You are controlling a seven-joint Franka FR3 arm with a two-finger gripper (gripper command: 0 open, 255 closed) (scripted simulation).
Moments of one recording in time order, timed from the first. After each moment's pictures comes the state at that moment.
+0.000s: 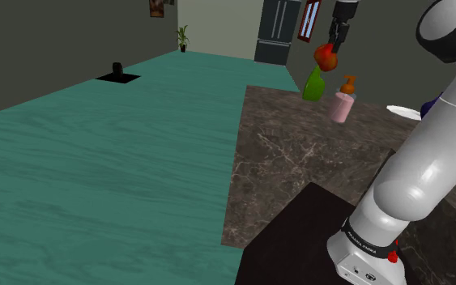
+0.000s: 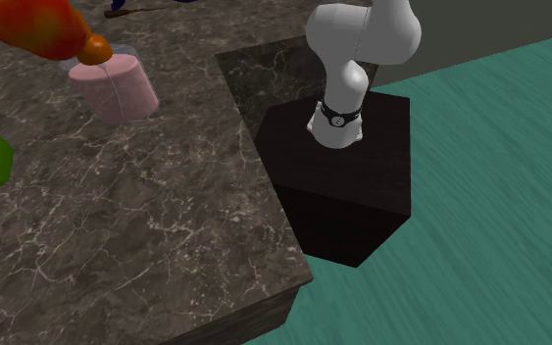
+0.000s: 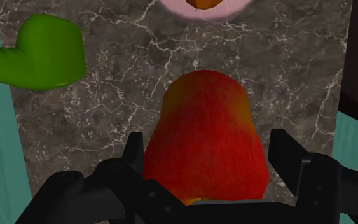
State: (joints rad) arm -0.04 -0.07 -0.61 -1.43 -0.16 1.51 -1.29
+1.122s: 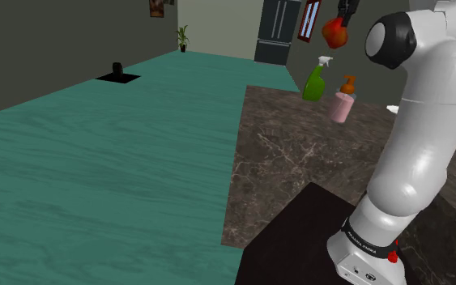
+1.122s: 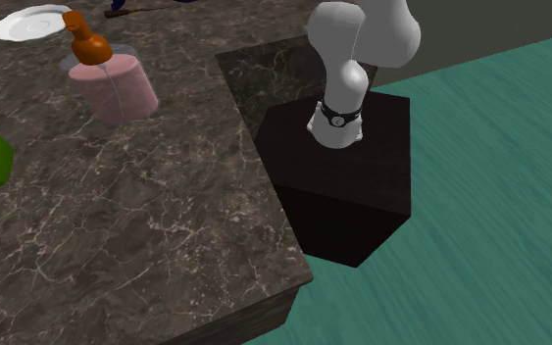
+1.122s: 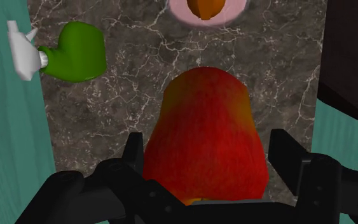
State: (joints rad) arm -0.19 0.23 -0.69 -0.82 0.06 1.16 -1.44
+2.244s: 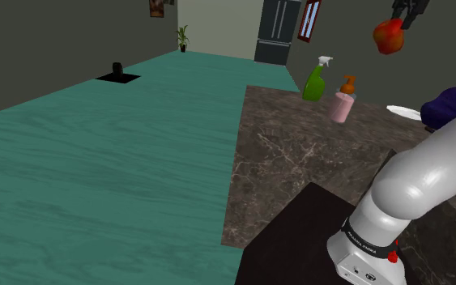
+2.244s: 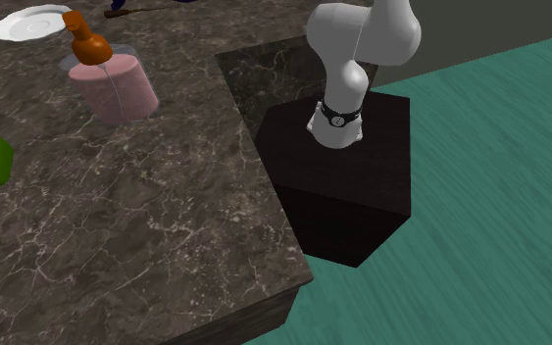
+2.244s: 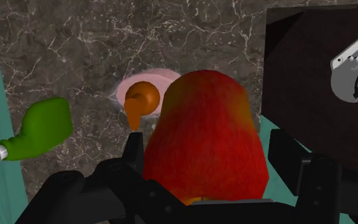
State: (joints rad) arm -0.09 -0.33 -0.62 -1.33 -0.32 1.21 -1.45
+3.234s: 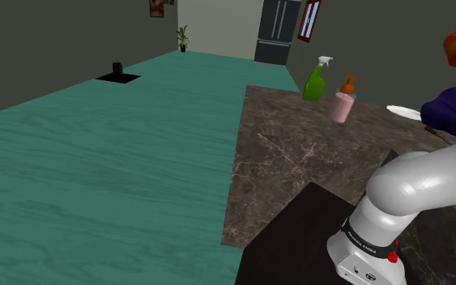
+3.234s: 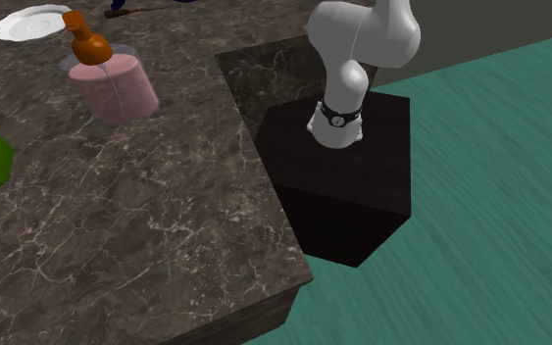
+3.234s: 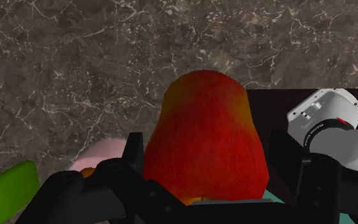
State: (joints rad) arm -0.22 -0.67 -0.61 -1.48 -0.52 1.13 -1.65
